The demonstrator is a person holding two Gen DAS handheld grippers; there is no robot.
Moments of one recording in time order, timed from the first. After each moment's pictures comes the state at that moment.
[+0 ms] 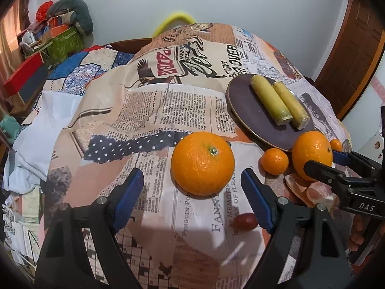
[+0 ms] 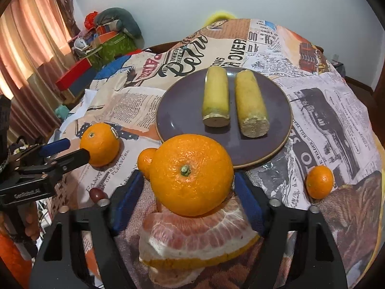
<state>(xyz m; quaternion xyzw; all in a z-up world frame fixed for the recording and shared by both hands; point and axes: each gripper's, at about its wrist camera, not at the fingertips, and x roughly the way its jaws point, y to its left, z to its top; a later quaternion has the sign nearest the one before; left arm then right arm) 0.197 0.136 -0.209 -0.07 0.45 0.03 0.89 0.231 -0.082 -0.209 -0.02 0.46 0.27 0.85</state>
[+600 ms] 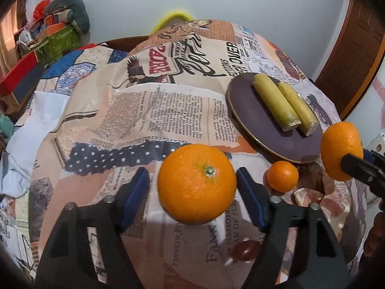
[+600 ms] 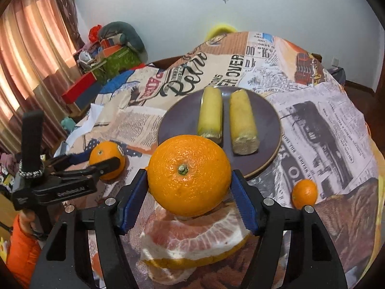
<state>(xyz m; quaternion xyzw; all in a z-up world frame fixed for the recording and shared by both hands) 0.225 0.132 -0.227 -0.08 0.45 0.02 0.89 0.235 -0.100 -0.186 0.01 0.42 0.28 0.86</state>
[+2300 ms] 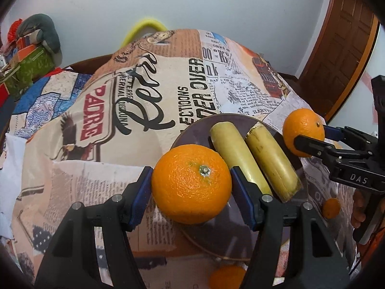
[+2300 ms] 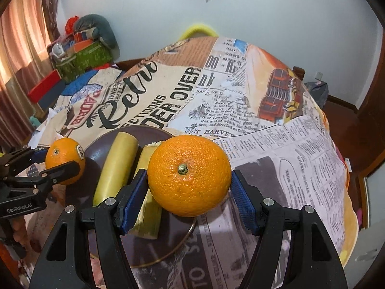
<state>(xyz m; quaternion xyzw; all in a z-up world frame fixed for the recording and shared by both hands) 0.342 0.076 -0.207 -0.05 0.44 -0.04 0.90 0.361 -0.134 -0.191 -0.06 0.43 0.23 0.87</state>
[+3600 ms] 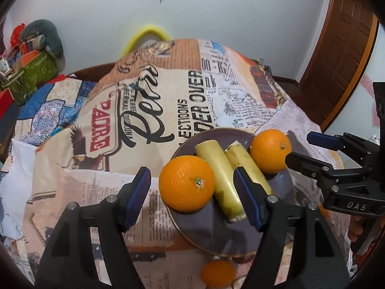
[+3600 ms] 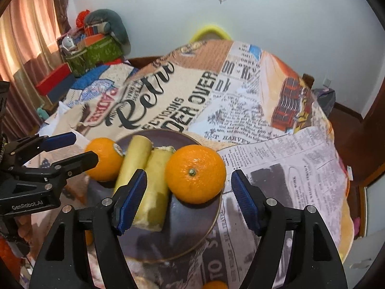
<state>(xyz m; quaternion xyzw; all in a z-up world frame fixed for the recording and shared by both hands) 0.327 0.071 -0.169 -0.04 0.42 -0.03 0.91 0.343 -0.115 -0.163 -0.08 0.43 0.25 0.87</state>
